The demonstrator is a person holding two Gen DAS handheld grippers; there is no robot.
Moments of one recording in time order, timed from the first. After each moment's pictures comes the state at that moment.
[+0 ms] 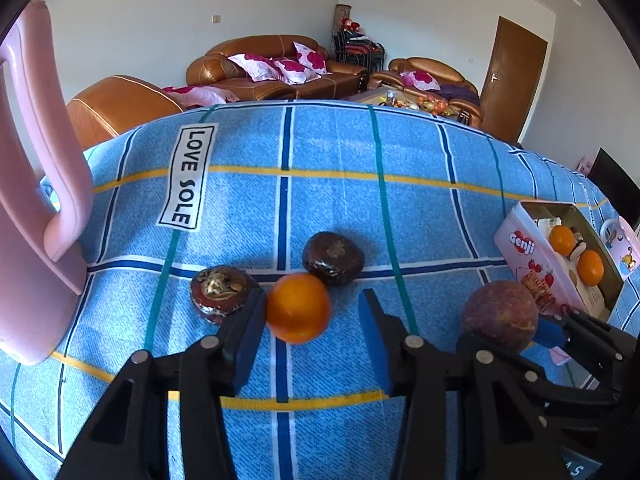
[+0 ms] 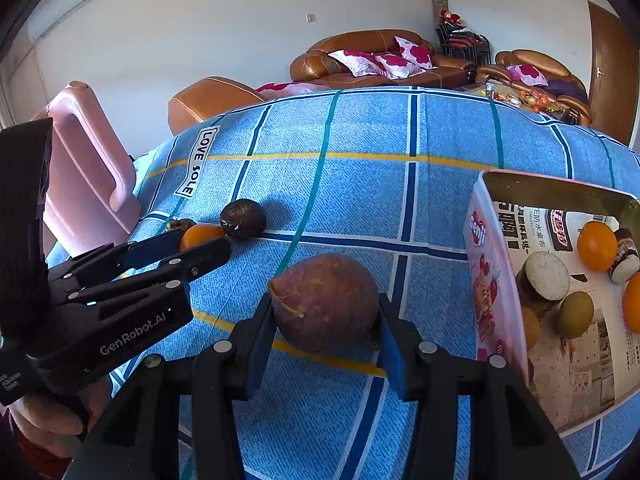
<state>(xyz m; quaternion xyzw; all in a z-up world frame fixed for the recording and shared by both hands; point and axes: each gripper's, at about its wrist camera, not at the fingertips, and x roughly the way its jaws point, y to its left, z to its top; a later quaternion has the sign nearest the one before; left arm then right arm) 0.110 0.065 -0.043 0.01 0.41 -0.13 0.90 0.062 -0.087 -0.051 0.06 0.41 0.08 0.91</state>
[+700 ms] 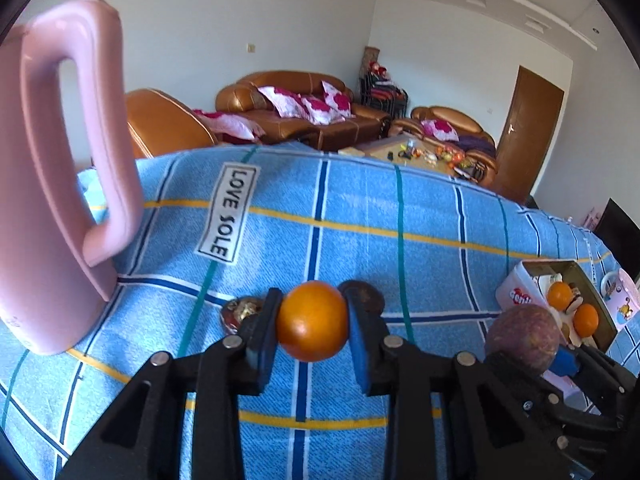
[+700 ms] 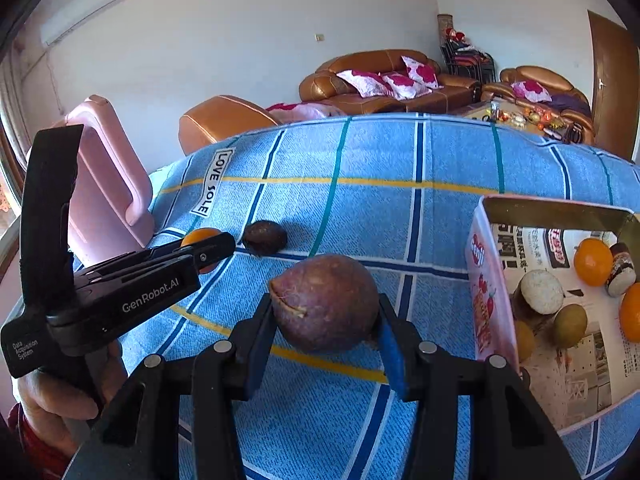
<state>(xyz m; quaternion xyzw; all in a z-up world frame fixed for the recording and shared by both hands) 0.088 0.085 -0.022 -0.04 0.32 -0.09 0.94 0.048 -0.086 -0.034 0.06 0.34 0.09 0.93</state>
